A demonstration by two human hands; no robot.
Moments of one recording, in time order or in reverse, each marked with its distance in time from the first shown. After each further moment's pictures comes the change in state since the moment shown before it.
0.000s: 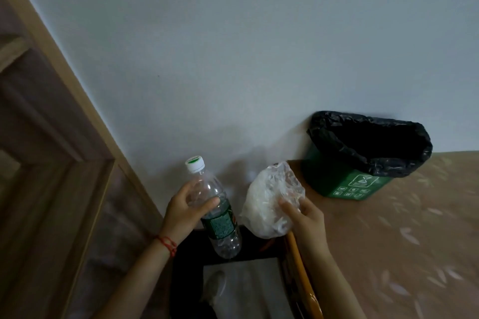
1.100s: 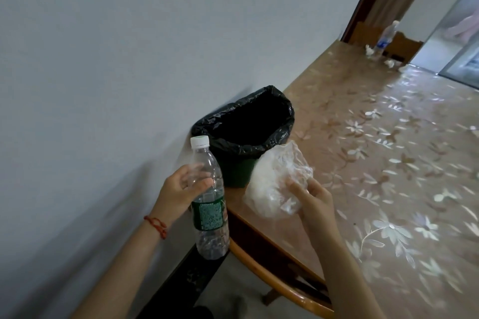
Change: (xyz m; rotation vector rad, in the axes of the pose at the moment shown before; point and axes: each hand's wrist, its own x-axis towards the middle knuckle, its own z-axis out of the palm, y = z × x) left_hand 0.160 0.059 0.163 0.191 -0.909 0.087; right_hand 0.020 -0.041 -0.064 0.164 0.771 -0.090
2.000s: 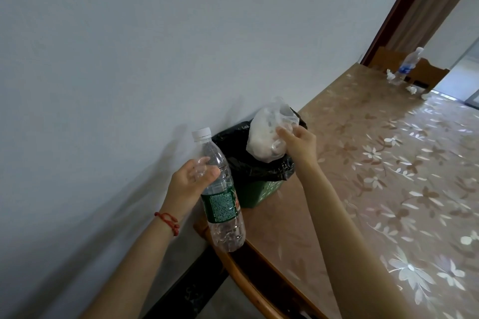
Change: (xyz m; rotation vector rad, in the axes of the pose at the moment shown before) left_hand 0.023 0.031 0.003 -0.078 0.179 0.043; right_hand 0.141 -0.051 0.074 -0.316 0.023 -0.136
